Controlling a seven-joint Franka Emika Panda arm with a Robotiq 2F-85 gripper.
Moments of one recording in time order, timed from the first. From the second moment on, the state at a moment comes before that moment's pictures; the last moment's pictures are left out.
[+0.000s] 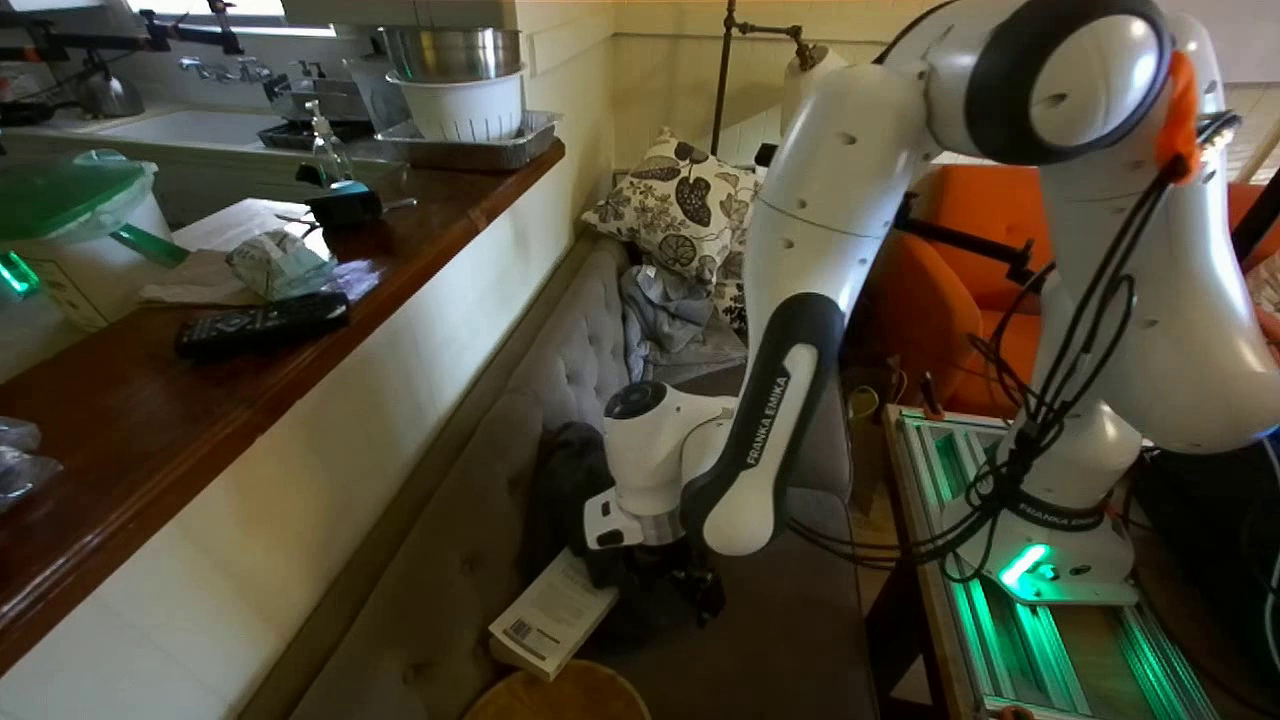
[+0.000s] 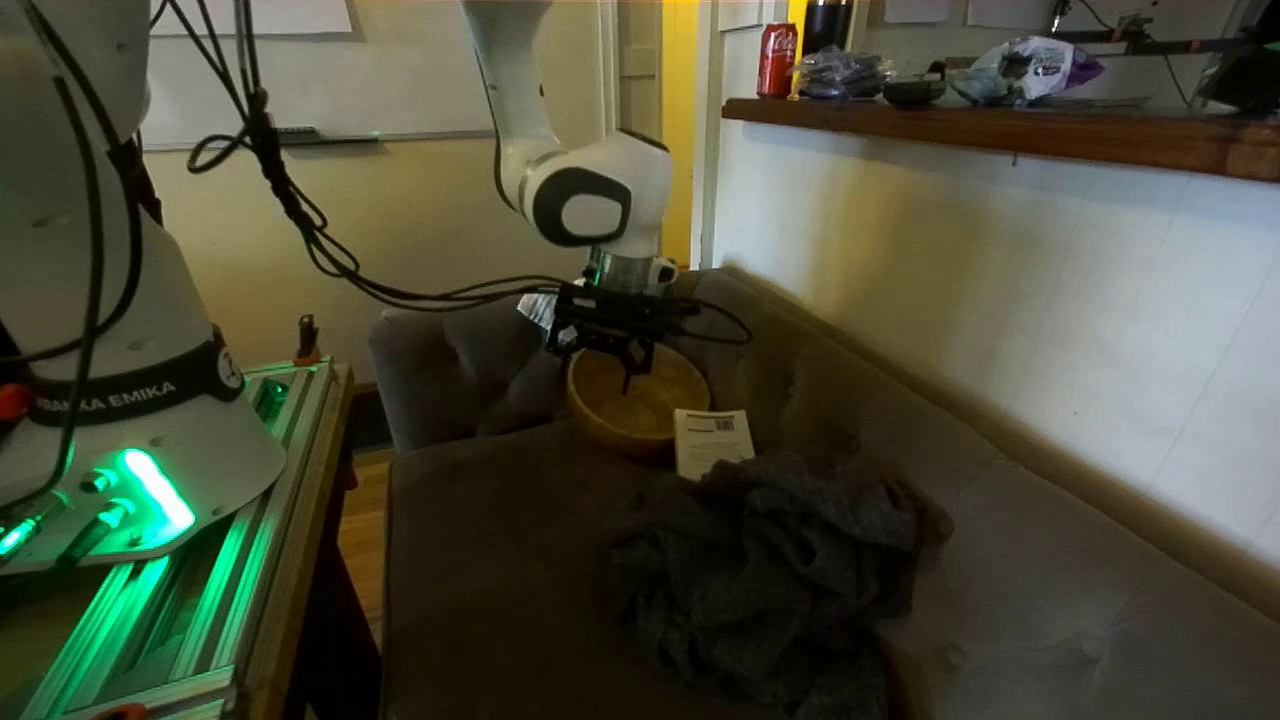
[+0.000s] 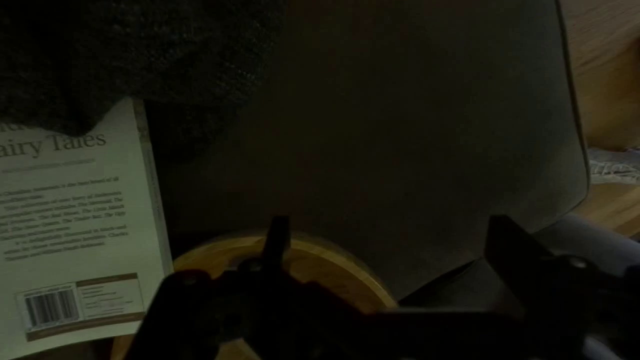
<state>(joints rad) 0.02 0.55 0.23 -2.36 0.07 2.75 -0.98</state>
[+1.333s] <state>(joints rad) 0.07 0.97 0.15 -1.95 -0.22 2.91 -0.65</state>
